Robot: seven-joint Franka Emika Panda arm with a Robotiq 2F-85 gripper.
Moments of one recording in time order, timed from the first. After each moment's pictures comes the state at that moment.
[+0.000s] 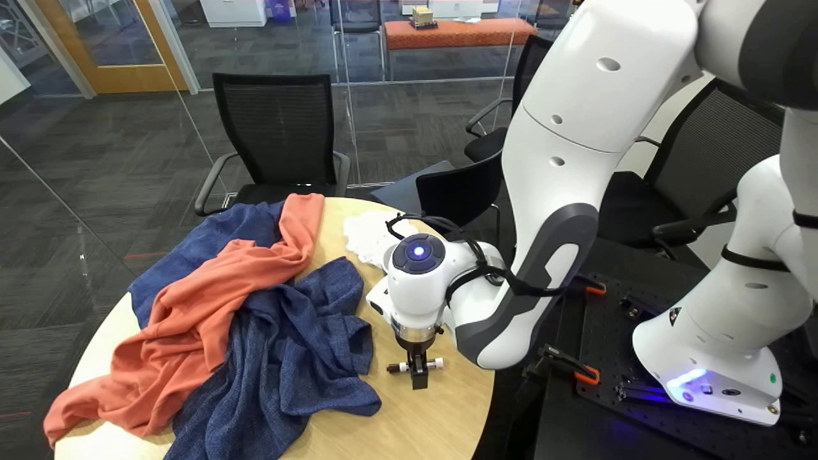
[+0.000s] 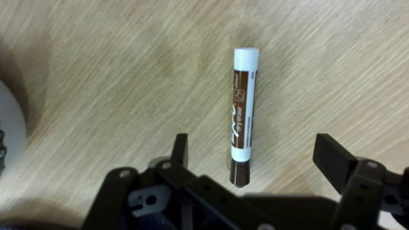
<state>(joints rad) 0.30 0.55 0.07 -2.36 -0.22 2.92 0.00</state>
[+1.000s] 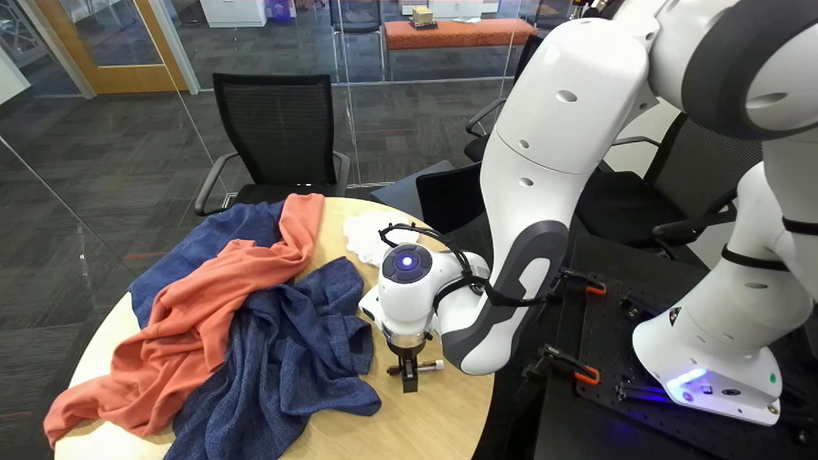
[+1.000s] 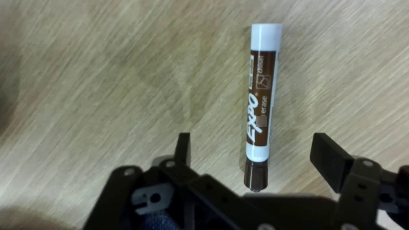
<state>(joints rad) 0.29 0.65 0.06 -2.28 -0.22 2.94 0.00</state>
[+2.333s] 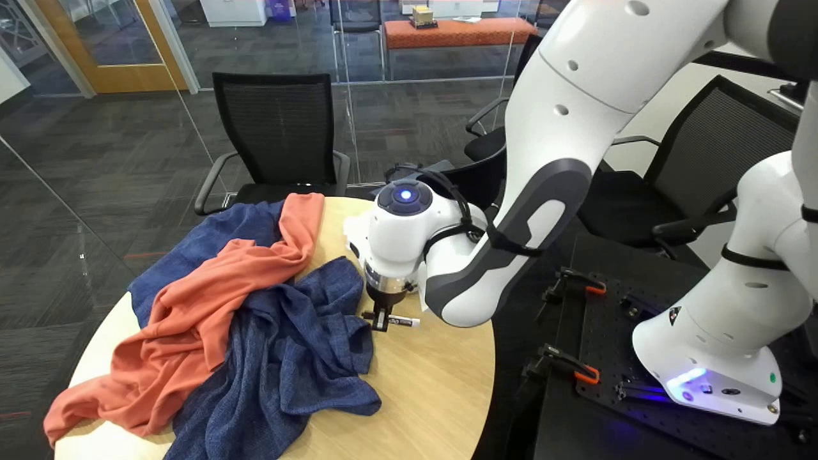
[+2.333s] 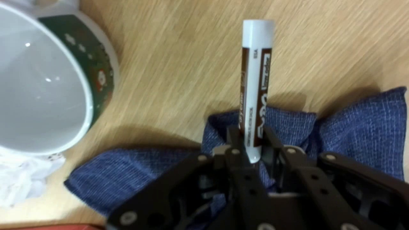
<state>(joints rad) 0.30 0.48 -0.01 -2.29 -0.16 2.93 0.09</state>
